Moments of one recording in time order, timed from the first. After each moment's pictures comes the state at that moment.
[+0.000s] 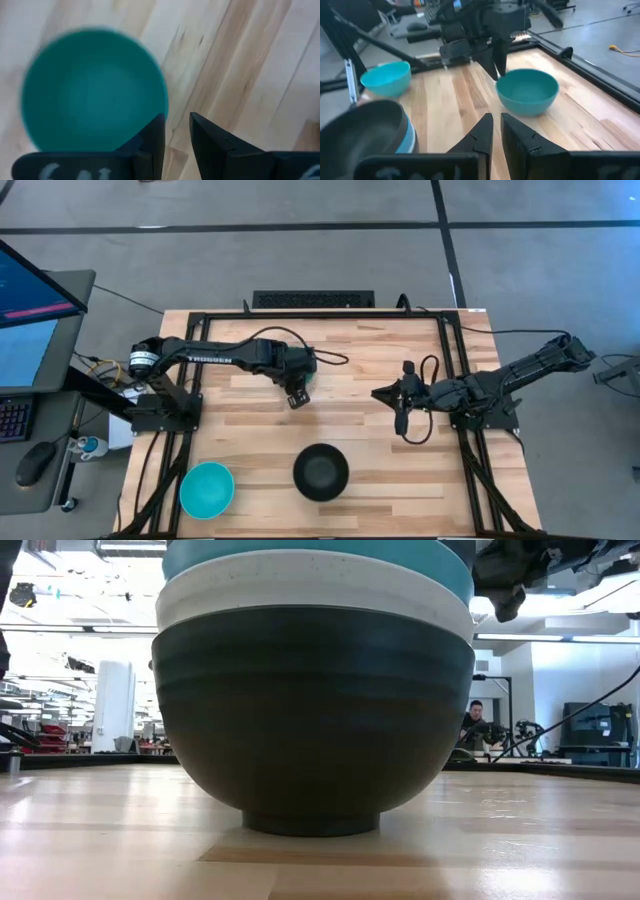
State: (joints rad) left arm 0.11 1.70 1.38 -0.89 -0.11 -0.29; right arm 0.34 0.91 0.54 0.05 0.50 0.24
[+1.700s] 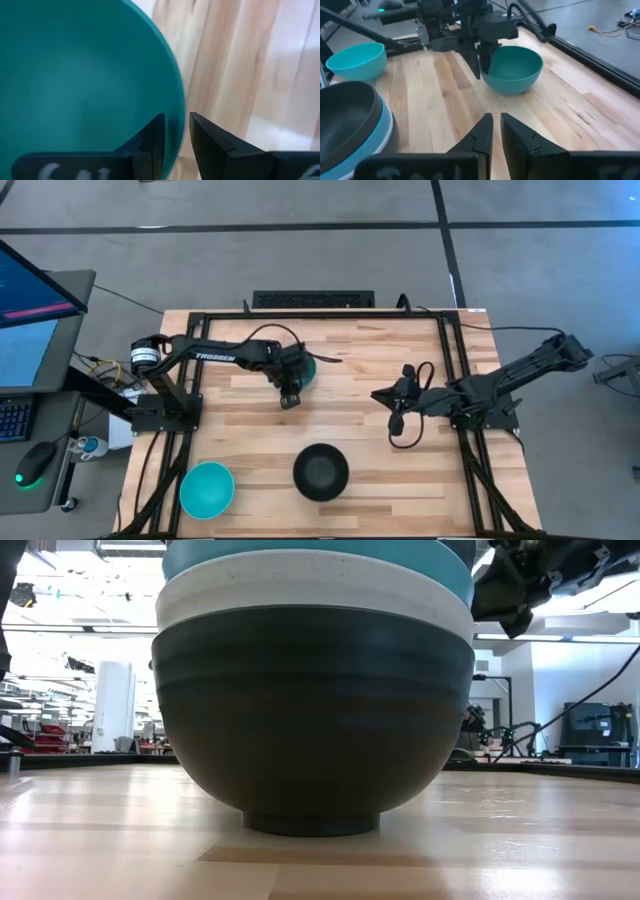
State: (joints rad) left arm 0.24 1.70 1.11 -0.61 0.14 -0.07; right arm 0.36 0.98 0.54 -0.03 0.58 0.33
